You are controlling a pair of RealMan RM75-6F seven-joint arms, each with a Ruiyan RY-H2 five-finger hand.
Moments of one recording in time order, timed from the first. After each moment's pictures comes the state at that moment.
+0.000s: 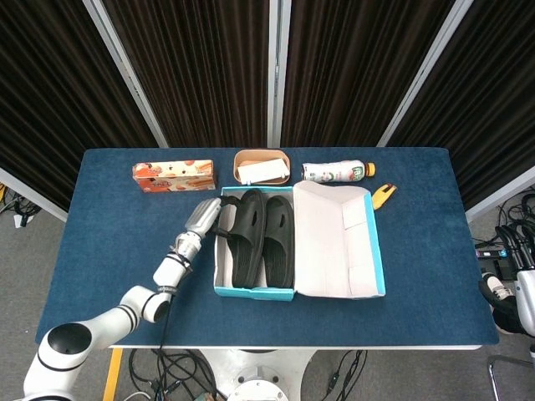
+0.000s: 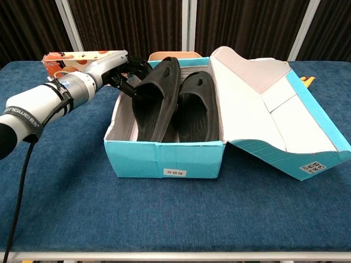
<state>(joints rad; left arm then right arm) -0.90 -1.95 -0.26 -0.74 1.31 0.81 -0.62 0.05 -0.96 0.10 -1.67 -1.54 1.59 0.01</state>
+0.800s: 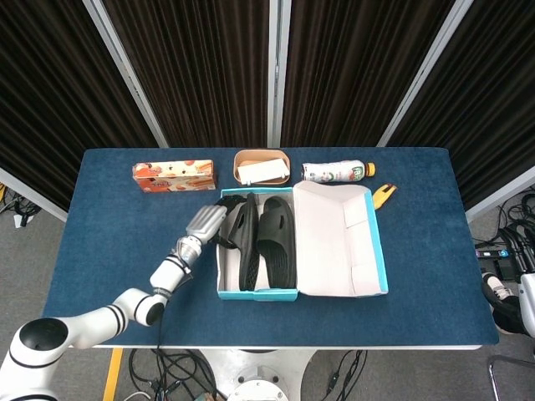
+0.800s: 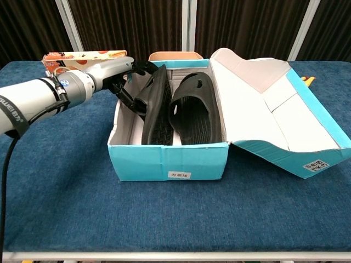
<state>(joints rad) -0.89 -1.80 -0.26 -1.01 1.22 0.75 -0.25 0.04 -0.95 0.09 -1.66 -1.56 1.60 0.04</state>
